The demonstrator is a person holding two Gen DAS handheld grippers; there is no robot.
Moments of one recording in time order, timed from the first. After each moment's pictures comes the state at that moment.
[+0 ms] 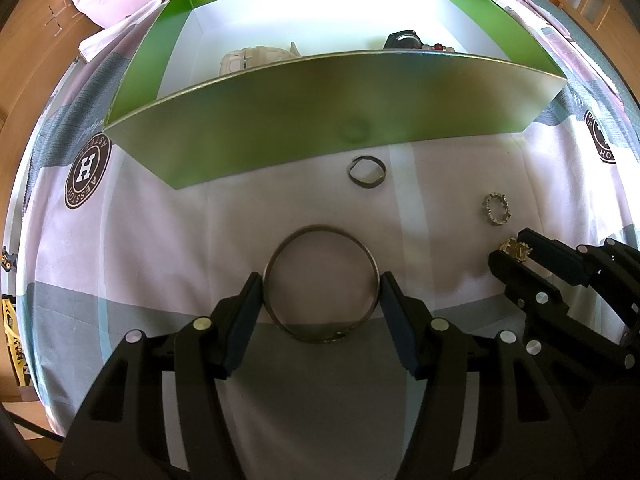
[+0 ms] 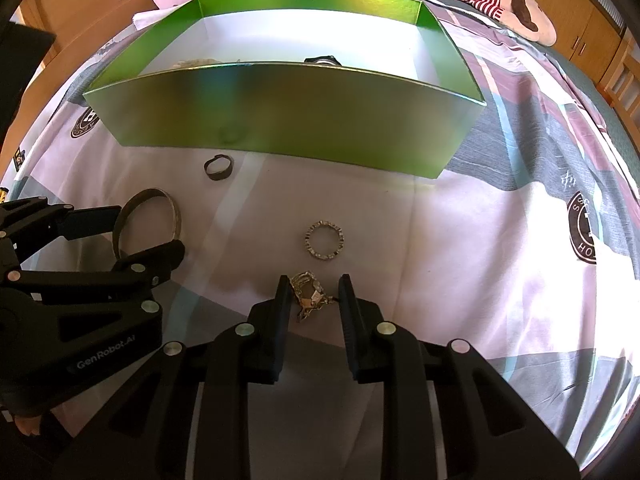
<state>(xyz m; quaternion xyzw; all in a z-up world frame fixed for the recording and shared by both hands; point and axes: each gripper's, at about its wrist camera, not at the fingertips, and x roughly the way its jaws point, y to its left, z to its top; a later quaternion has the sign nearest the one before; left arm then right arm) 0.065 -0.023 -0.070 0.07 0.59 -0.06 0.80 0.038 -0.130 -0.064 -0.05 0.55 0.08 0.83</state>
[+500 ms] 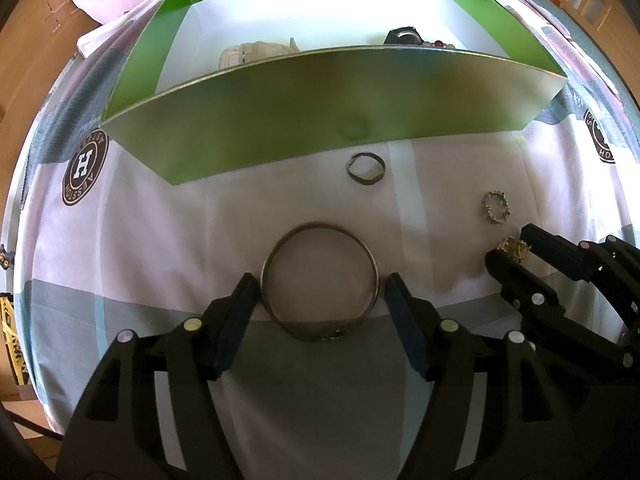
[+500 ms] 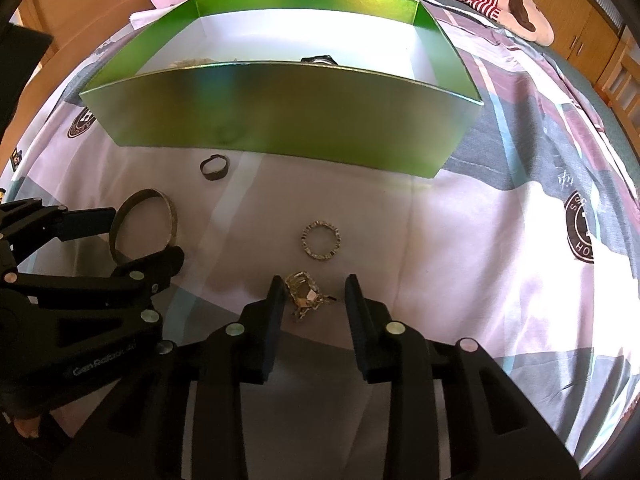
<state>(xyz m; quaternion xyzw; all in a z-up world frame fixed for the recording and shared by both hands) 0.061 -0.020 -0.072 0.06 0.59 -0.06 0.80 0.039 -0.129 -0.067 -0.05 0.55 0.07 0.83</state>
